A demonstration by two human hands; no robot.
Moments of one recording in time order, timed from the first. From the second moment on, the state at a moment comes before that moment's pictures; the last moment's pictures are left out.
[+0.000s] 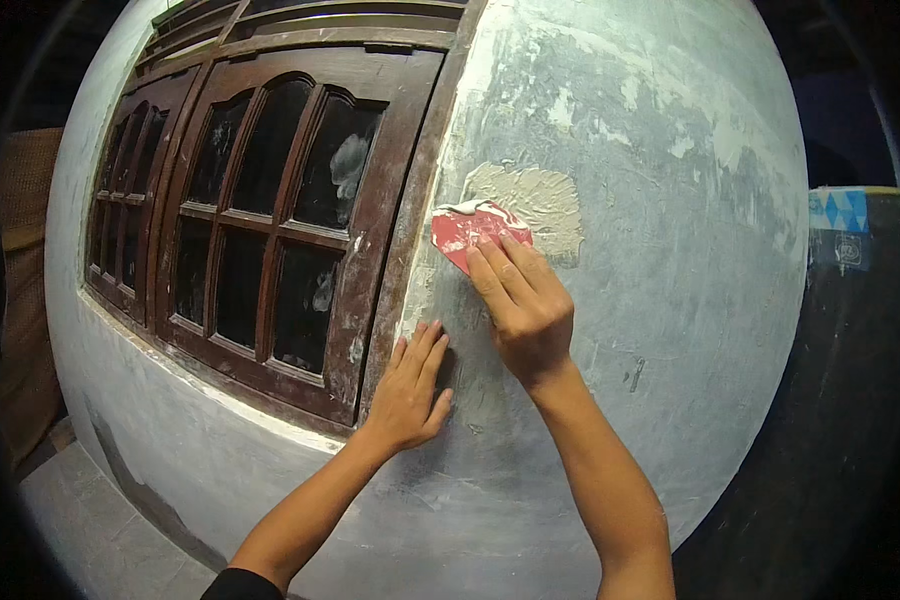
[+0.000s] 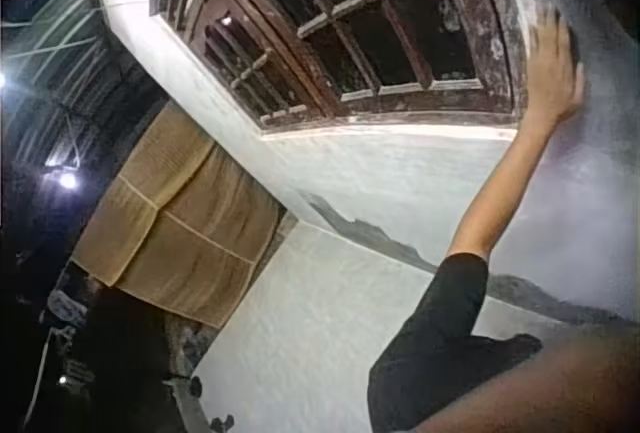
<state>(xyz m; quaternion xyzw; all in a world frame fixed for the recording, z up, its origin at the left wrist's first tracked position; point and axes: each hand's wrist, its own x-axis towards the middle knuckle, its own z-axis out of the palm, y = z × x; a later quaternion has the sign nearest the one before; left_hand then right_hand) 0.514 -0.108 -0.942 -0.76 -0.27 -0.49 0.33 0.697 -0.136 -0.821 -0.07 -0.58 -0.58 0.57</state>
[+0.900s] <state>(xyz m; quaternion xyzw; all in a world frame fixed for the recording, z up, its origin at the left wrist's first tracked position) 0.507 -0.087 -0.957 -0.71 -0.28 -0.49 0.41 0.700 -0.133 -0.748 -0.17 -0.67 0.00 0.72</state>
